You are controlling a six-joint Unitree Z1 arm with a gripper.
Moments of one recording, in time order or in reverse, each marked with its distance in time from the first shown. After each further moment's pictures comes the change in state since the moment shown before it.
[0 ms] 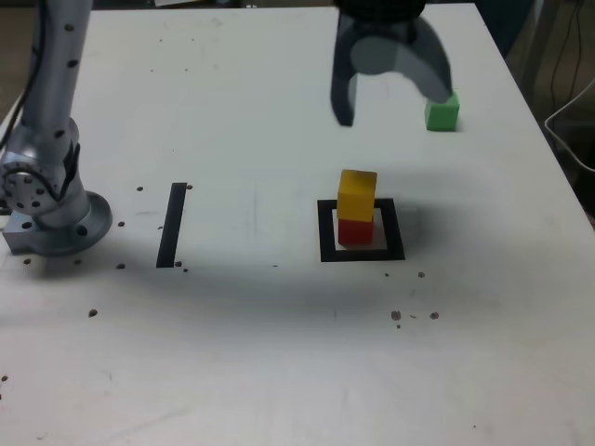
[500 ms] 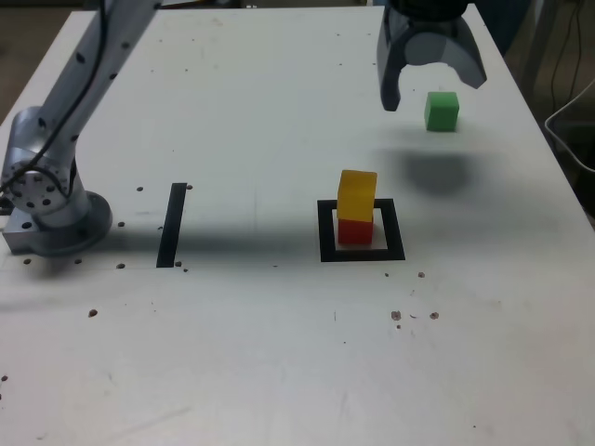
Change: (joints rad) arm 0.142 0.277 -0.332 0.048 0.056 0.070
